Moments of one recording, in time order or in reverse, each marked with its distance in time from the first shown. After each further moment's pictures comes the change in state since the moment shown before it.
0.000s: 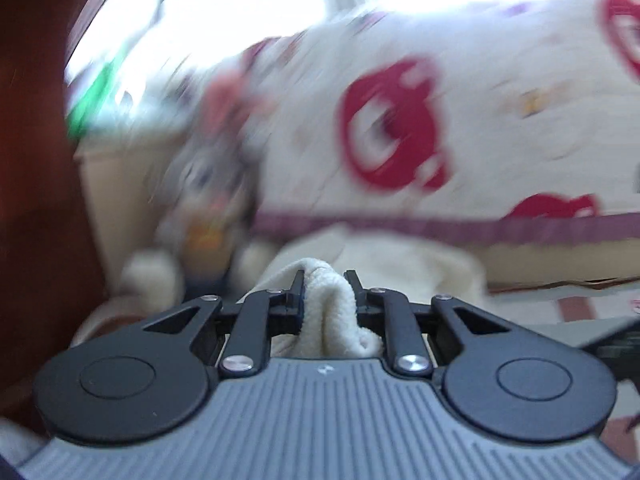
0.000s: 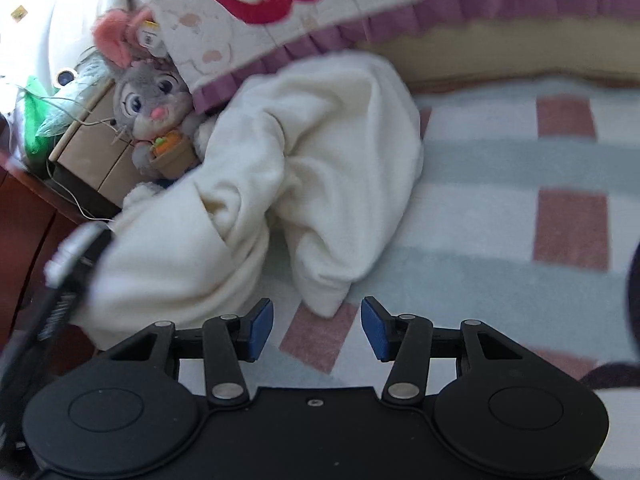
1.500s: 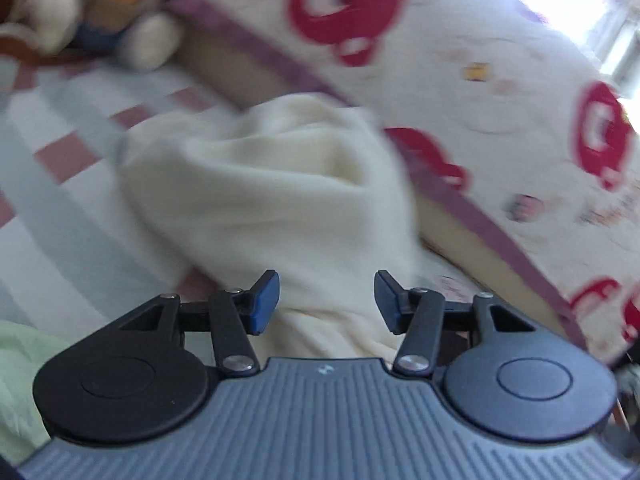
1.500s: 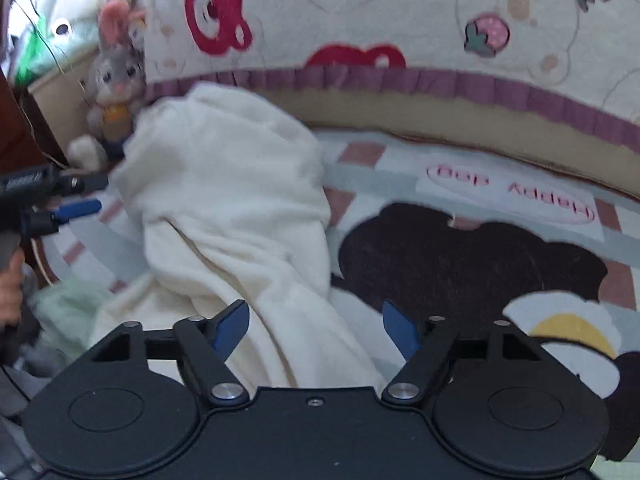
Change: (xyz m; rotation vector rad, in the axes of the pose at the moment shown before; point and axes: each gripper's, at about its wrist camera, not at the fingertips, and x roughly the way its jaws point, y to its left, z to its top) left arm 0.028 0.014 -0.051 -0.700 0.507 -0.411; right arm -0.180 -0.076 -0.085 -0.195 -0.046 -0.360
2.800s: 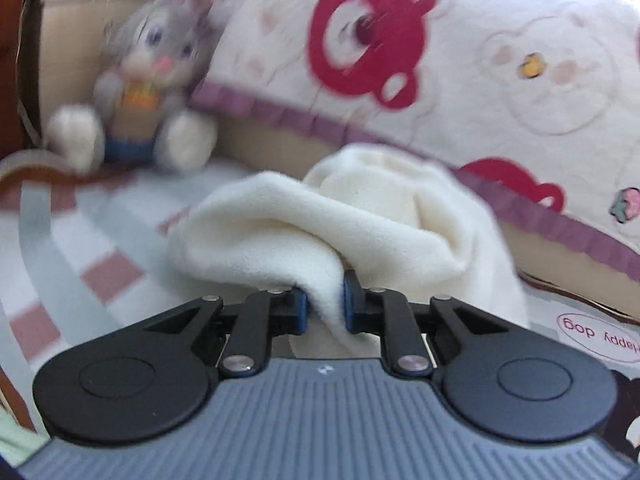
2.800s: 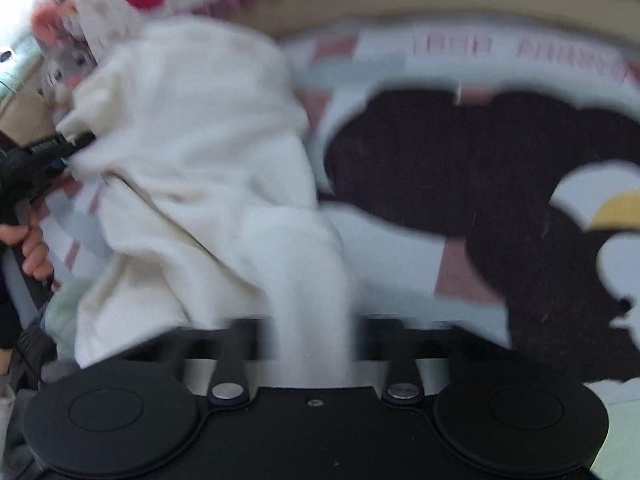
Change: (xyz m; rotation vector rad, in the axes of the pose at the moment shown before) left arm 0.045 -0.066 0.011 0.382 -0.272 0.336; right arm 0.039 -0.027 -0.015 0.210 0.093 0.143
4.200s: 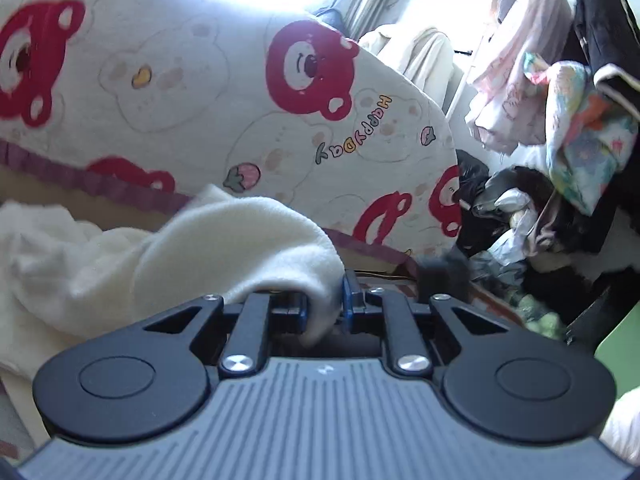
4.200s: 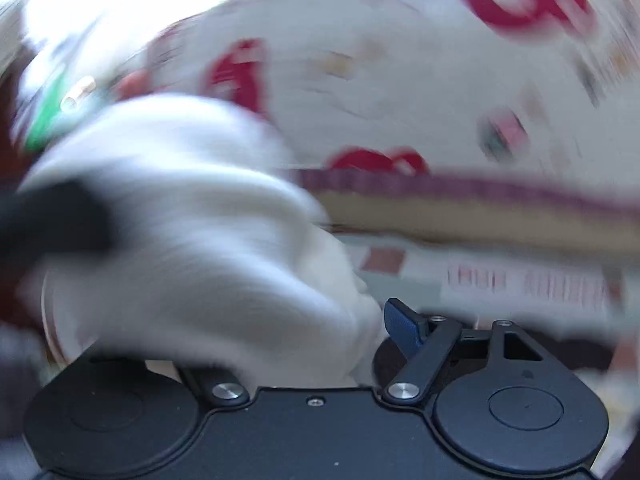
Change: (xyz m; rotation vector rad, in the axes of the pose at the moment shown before) left arm -0.168 -0.090 0.021 0.106 0.087 -0.951; right arm -0.058 0.082 0.036 -0.085 -0.408 -0.039
